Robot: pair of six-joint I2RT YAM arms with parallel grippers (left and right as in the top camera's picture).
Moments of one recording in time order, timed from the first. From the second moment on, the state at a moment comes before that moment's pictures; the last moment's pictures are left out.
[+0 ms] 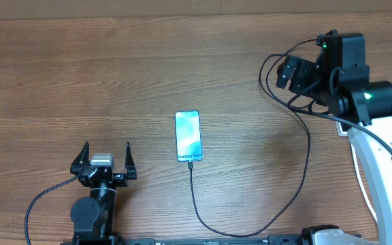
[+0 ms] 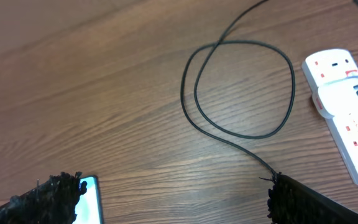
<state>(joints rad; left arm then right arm) 0.01 0.02 0.01 -0.08 0.00 0.06 0.13 1.39 1.47 -0.95 0.01 0.40</state>
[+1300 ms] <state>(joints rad) 0.01 0.02 0.01 -0.08 0.00 0.06 0.13 0.91 0.78 -0.92 0.03 0.39</state>
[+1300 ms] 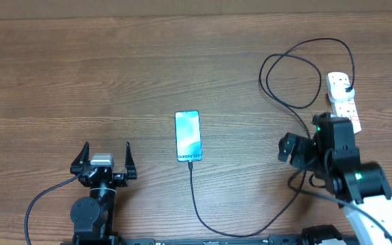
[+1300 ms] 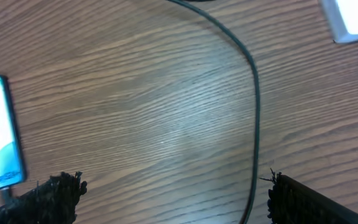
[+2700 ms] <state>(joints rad) 0.01 0.02 0.01 -0.08 0.00 0.06 0.09 0.39 0.02 0.02 -0.08 0.12</state>
